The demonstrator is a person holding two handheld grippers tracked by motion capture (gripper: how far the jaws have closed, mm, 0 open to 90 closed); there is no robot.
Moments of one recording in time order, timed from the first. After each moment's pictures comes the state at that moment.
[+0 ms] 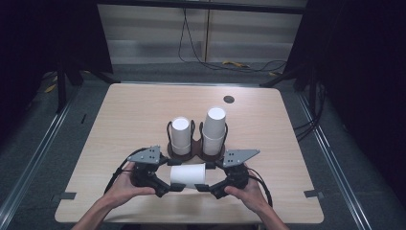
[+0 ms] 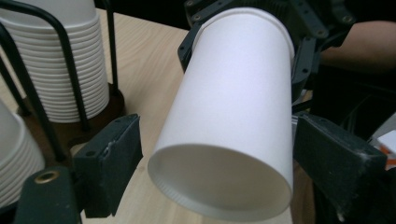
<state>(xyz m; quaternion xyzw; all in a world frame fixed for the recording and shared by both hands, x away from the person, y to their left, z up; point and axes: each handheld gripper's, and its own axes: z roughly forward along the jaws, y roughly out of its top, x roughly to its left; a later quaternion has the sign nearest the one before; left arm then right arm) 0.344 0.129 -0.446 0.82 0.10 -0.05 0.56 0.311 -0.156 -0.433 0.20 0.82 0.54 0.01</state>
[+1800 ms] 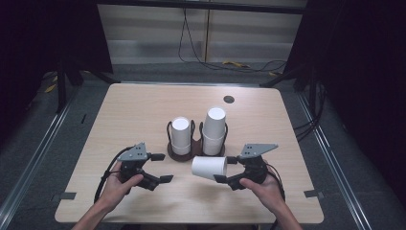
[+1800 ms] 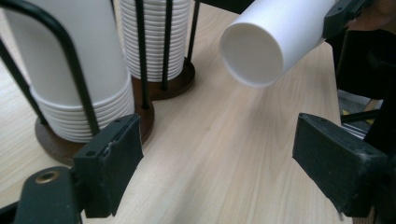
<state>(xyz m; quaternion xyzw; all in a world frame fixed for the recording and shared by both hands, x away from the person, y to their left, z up) 0.352 0.167 -0.459 0.82 0.20 0.02 0.54 0.313 -0.204 -0.419 0.30 0.83 0.47 0.05</state>
